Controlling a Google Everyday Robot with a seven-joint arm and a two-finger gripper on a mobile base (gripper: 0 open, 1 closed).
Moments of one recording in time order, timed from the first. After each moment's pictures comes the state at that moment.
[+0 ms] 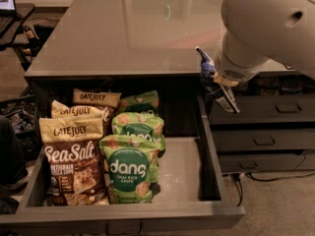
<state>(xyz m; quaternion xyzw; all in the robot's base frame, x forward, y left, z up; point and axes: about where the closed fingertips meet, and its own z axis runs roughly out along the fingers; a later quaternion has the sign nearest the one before) 0.529 -0.167 0.927 -0.53 0.79 -0.20 0.23</state>
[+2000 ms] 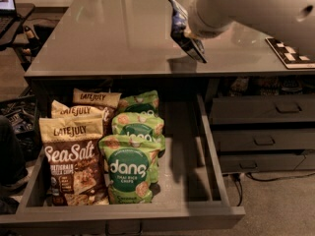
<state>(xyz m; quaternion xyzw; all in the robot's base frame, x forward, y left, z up) 0.640 -0.102 0.986 -0.59 0.68 -0.23 0.37</state>
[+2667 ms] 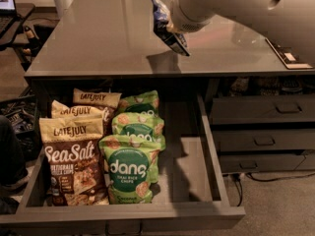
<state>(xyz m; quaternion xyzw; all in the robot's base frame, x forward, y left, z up) 0.667 -0.061 0.990 -0.63 0.64 -0.22 0.39</state>
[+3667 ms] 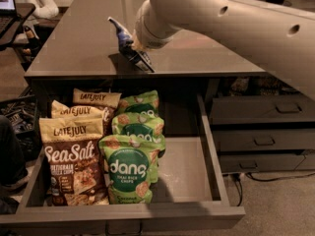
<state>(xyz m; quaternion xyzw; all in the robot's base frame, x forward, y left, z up) 0.673 0.037 0.936 -0.68 0.60 -0.12 0.40</state>
